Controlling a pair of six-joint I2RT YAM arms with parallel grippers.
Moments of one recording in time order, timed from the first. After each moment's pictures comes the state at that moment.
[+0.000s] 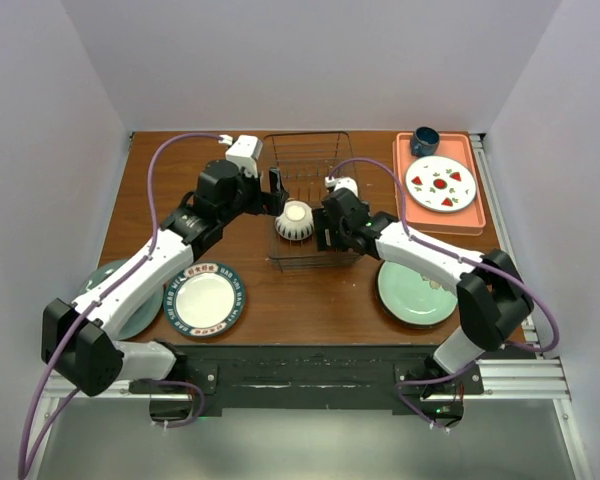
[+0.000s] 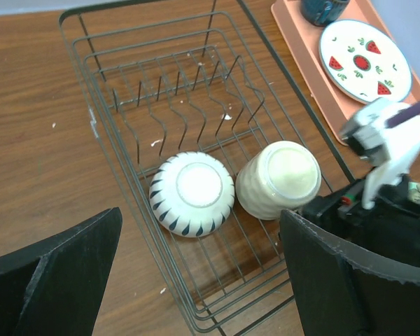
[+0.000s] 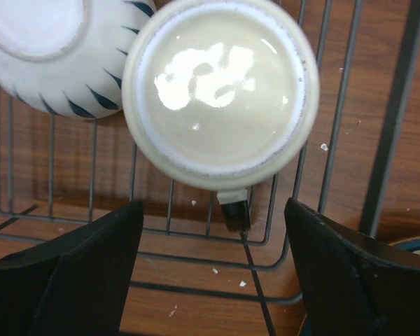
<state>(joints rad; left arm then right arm) -0.54 1.29 1.10 -0.16 -0.06 -0.28 0.70 1.62 1.11 -0.40 0.35 0.40</state>
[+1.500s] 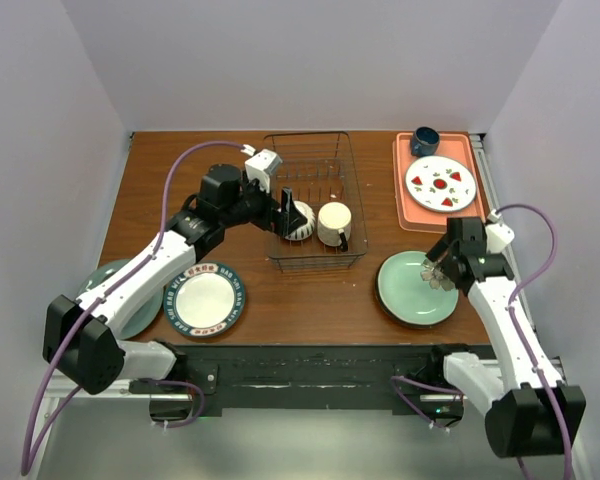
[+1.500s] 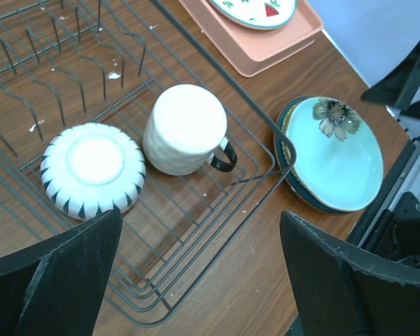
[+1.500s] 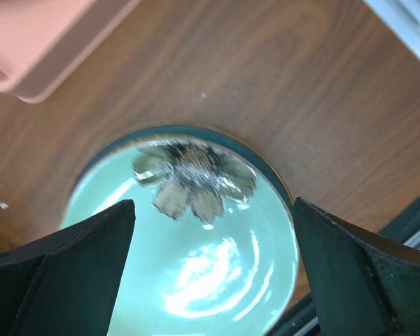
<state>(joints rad) -0.53 1.31 1.07 -0.18 0.34 -0.24 0.05 0.97 0.80 -0.81 0.50 0.75</state>
